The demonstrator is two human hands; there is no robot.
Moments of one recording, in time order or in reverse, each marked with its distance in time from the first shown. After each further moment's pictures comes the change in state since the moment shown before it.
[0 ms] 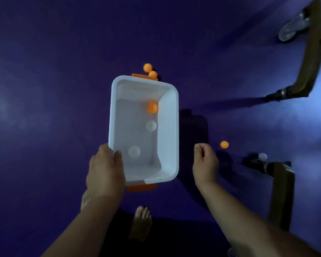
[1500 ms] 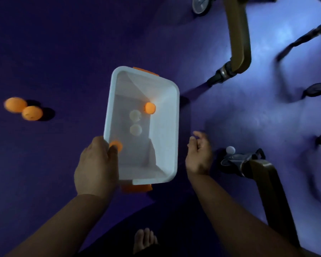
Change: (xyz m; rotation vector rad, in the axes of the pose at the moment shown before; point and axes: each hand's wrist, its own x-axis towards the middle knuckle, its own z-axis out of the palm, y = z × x) left_hand 0.125 0.166 0.243 0.003 -0.246 0.503; right_hand 0.223 0.146 -0.007 0.156 0.529 0.208
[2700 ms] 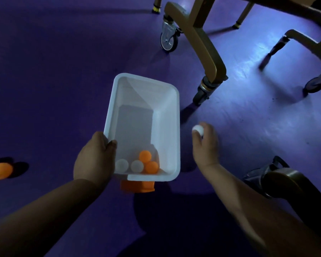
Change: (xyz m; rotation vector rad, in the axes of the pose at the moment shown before) left_hand 0.071 0.046 0.066 0.011 0.040 0.239; right_hand 0.118 0.055 0.011 -0.047 0.075 -0.356
